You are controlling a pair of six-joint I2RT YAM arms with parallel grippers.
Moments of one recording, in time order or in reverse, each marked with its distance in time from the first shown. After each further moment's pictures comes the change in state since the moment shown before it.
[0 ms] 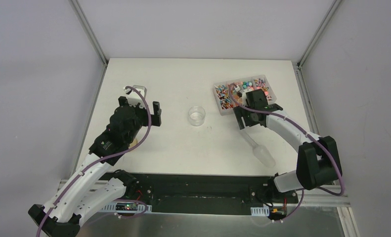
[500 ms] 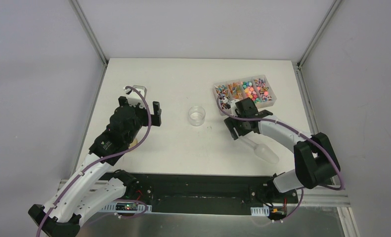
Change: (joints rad) left arm 0.000 0.000 0.000 0.000 0.000 0.000; right arm 0.122 0.024 -0.084 0.032 -0.080 -0.022
